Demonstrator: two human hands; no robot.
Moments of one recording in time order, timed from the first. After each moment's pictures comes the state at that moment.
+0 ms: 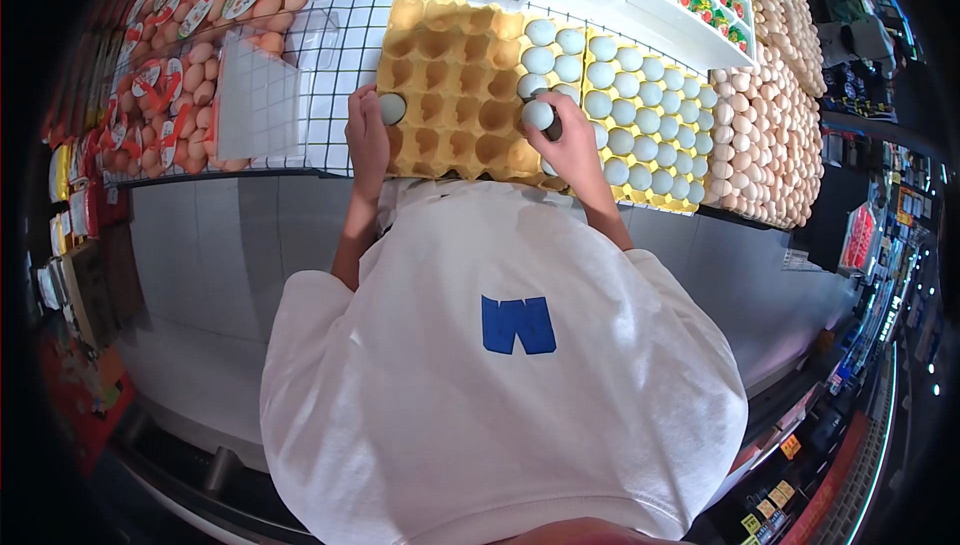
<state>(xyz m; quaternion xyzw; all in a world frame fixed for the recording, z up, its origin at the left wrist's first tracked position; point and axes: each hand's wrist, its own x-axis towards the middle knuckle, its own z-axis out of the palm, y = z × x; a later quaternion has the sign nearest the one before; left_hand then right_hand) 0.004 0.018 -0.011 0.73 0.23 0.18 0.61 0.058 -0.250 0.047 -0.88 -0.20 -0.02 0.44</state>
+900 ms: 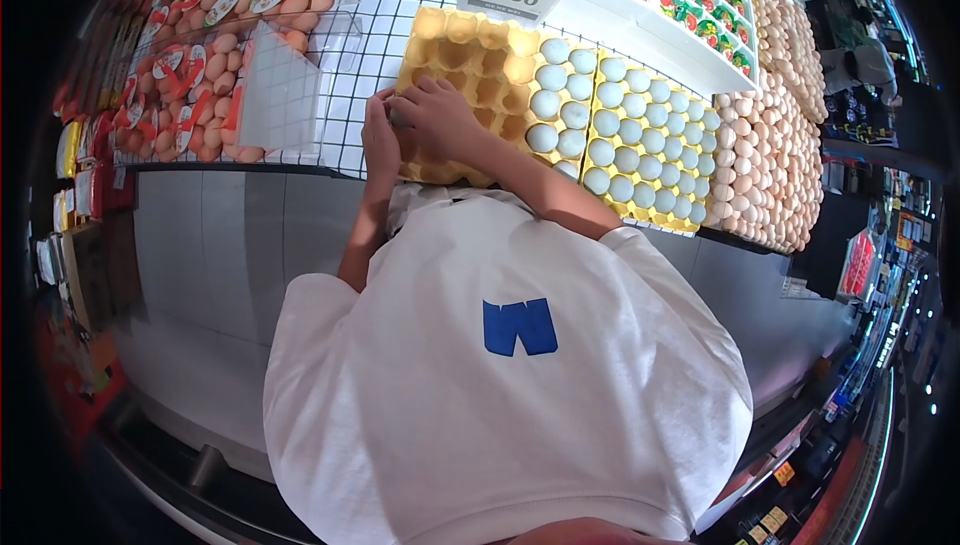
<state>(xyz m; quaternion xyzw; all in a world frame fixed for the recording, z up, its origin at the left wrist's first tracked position) 0.005 0.026 -0.019 0.66 0.24 0.15 0.70 0.080 -0.091 0.012 -0.82 -0.52 -0.04 0.24</state>
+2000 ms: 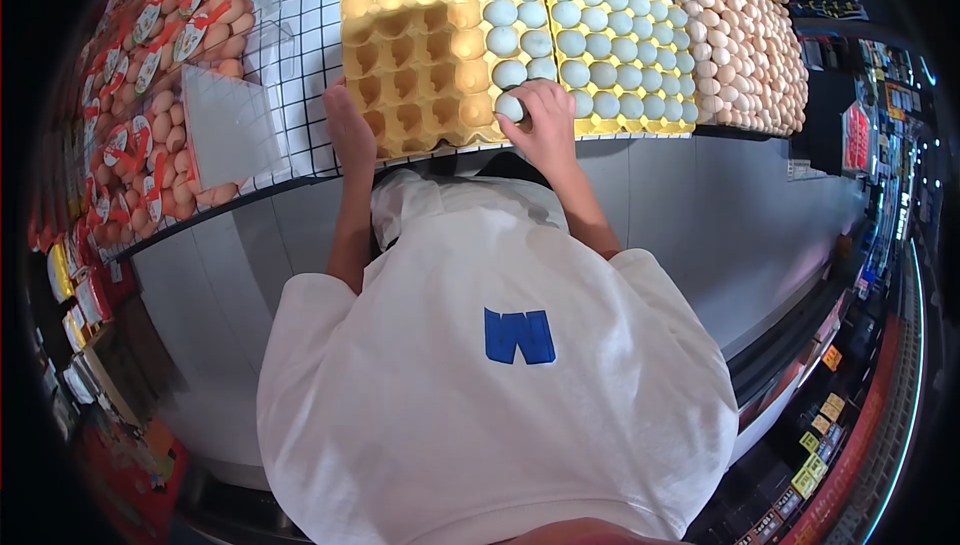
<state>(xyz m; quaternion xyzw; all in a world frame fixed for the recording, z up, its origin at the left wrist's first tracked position) 0.001 0.020 -0.015 0.75 0.17 0.17 0.61 -0.007 -0.243 0.019 -0.93 -0.19 -0.17 0.26</state>
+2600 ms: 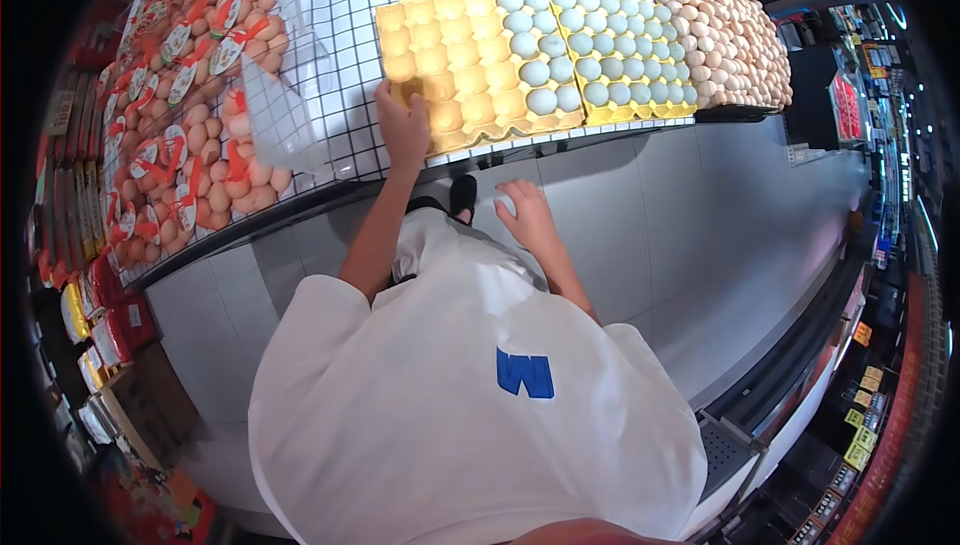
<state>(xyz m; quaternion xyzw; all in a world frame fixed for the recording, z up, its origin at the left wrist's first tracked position) -0.001 0.026 -0.033 0.81 0.09 0.16 0.56 -0.154 -0.167 -0.028 -0.95 -0.08 -0.03 0.31</state>
